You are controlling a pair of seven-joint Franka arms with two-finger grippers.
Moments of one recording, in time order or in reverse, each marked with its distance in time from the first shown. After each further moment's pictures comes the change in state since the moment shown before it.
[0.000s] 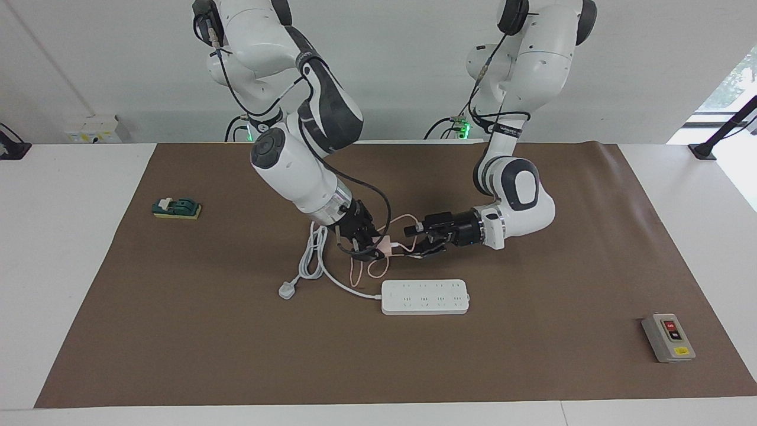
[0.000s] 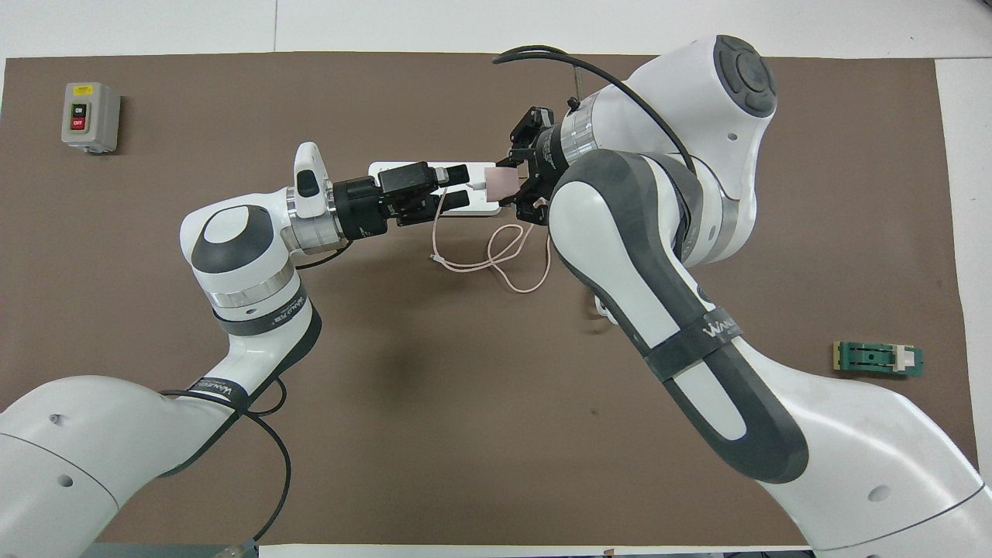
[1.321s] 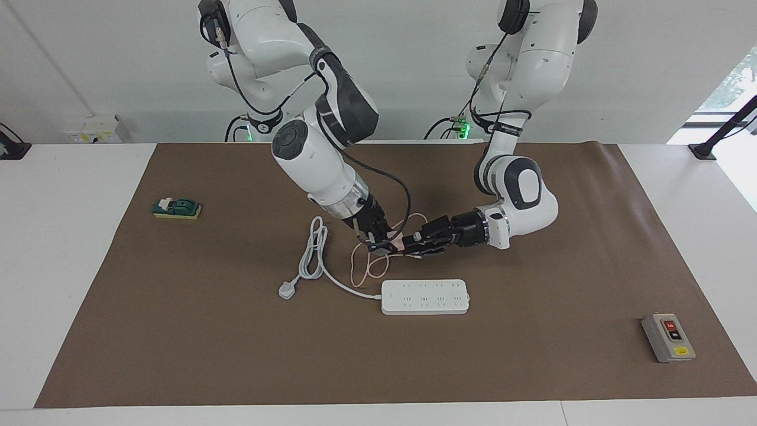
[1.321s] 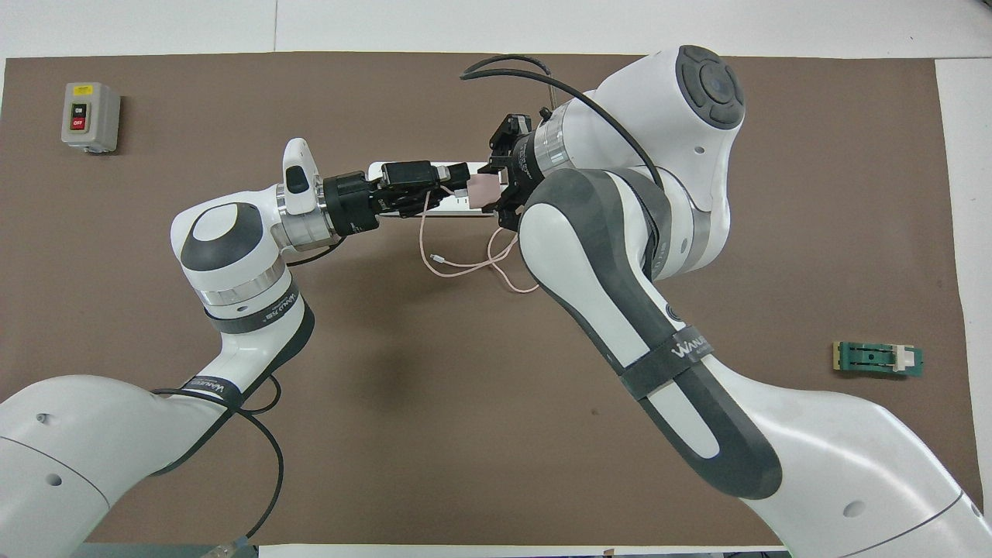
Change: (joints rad) left arm 0.020 -0.003 0.010 -0.001 0.001 -0.033 0.003; right arm 0.037 0.002 -0.009 0.007 -0.026 0.015 0.009
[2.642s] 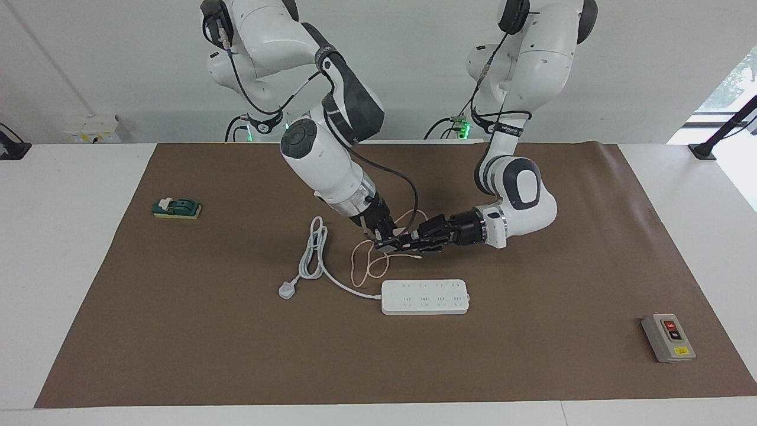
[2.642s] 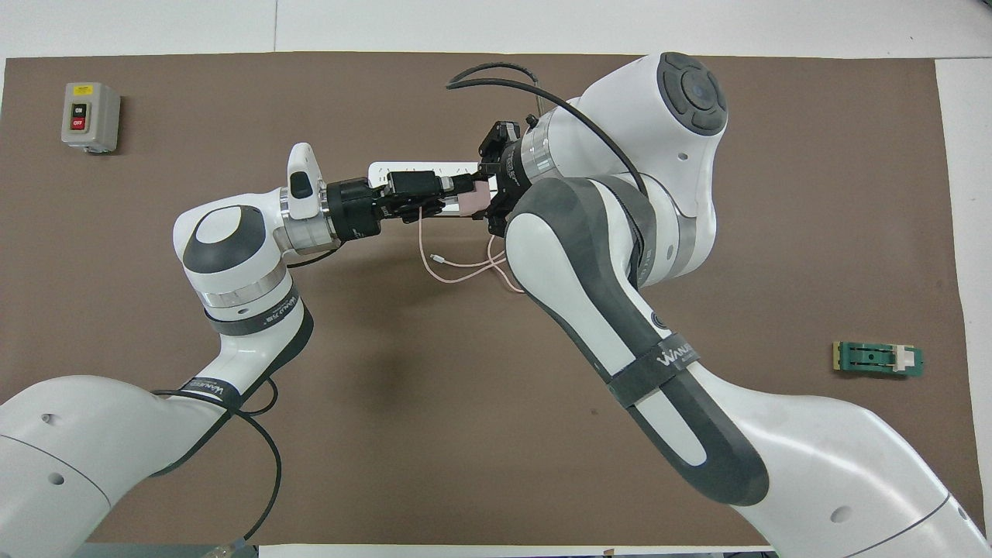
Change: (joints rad) left arm 0.002 0.000 -0.001 -0.011 0.030 -0.018 0.013; right arm 0.019 0.003 0.002 0.001 0.000 -0.001 0.015
